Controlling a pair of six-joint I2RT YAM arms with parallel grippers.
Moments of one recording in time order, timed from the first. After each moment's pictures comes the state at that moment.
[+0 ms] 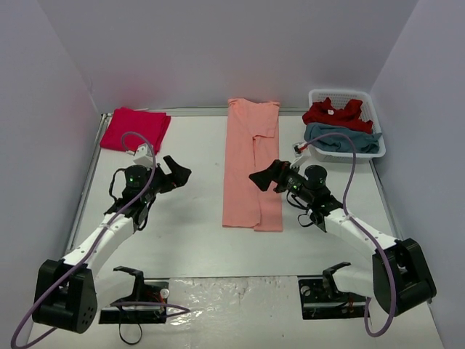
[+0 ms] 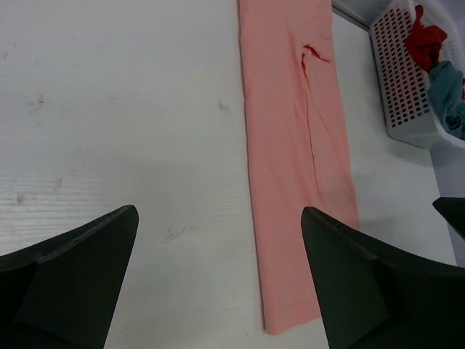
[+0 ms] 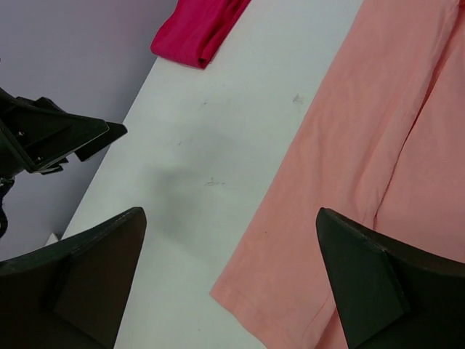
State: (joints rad) left arm -0.21 1.11 0.59 0.18 0.18 -0.59; right arm 0.37 1.20 0.51 0.51 -0.36 0.60
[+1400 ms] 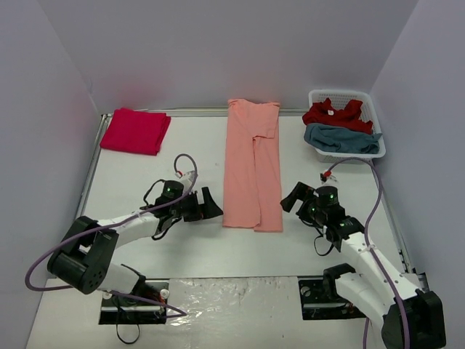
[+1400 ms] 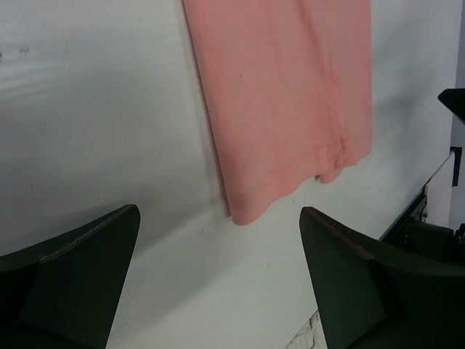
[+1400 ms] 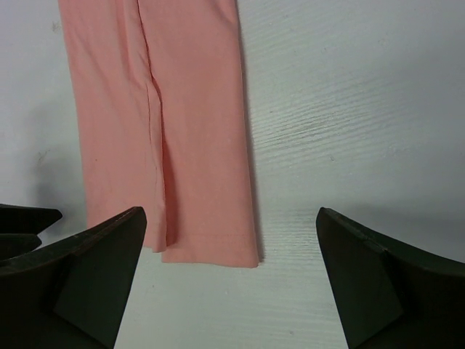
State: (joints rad) left arm -0.47 1.39 0.52 0.22 0.41 -0.67; right arm 0.28 0.87 0.41 -0.22 -0.02 0.68
